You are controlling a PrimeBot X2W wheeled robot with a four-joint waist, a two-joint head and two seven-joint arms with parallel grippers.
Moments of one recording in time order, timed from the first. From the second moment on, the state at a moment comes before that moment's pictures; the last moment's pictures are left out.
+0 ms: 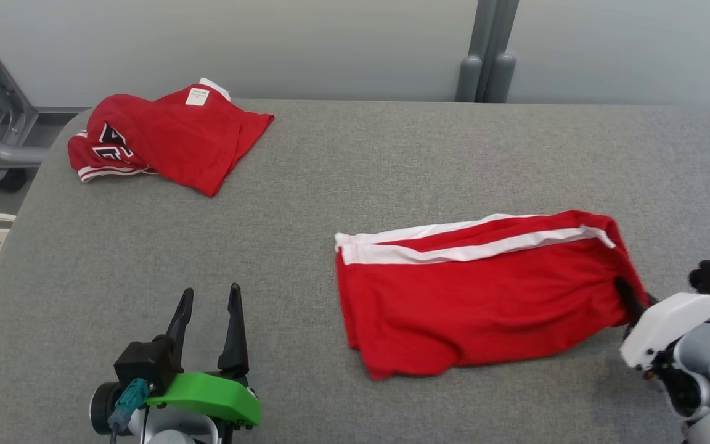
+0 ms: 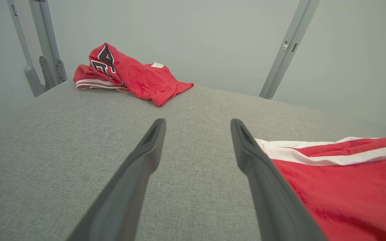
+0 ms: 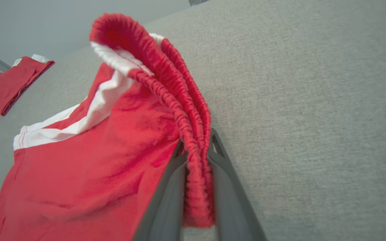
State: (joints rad) left arm -0.09 0.11 -0.29 0.27 -0.42 0.07 -0.26; right arm -0.25 -0.24 0.00 0.52 0.56 0.13 0.15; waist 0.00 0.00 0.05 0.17
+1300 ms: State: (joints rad) left arm -0.10 0.07 -0.27 0.29 -0.40 0.03 -0.26; right arm -0.20 -0.07 -0.01 0.24 0.50 0.13 0.36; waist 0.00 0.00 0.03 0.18
